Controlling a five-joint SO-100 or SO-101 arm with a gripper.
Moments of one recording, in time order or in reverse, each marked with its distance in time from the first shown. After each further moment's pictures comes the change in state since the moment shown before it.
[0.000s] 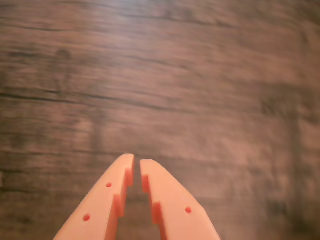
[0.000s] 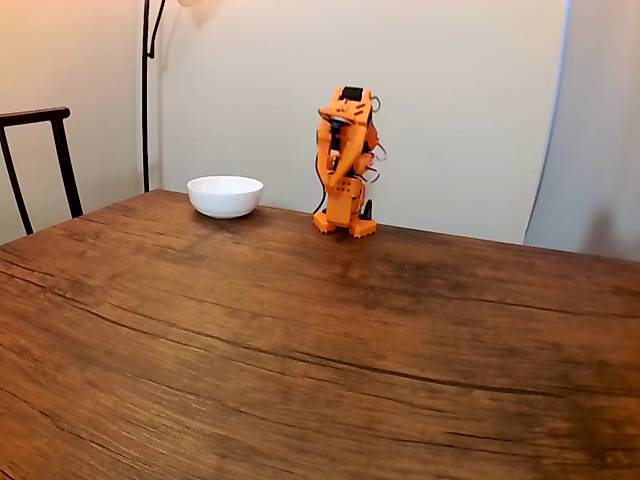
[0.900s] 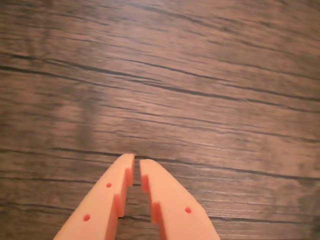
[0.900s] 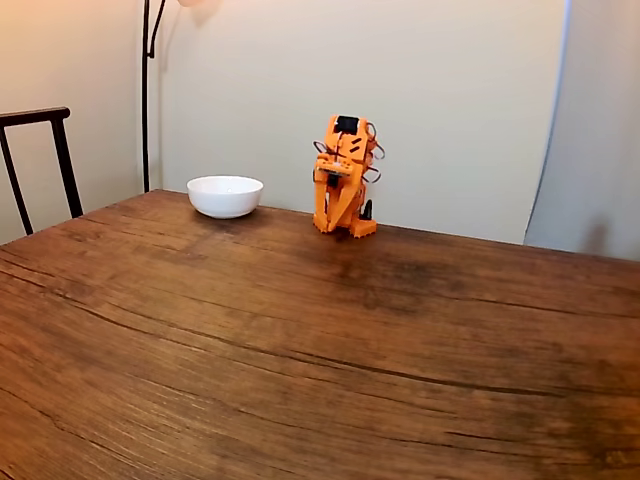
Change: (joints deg) arm 1.5 0.6 16.8 -9.1 -0.4
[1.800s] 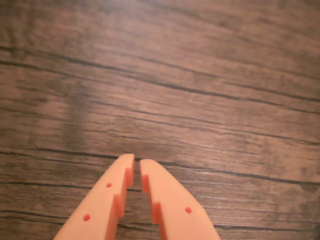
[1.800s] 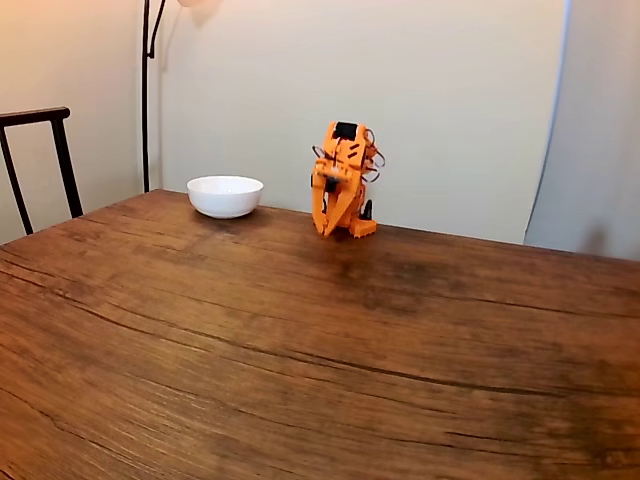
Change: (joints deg) arm 0.4 6.2 6.4 0.0 3.2
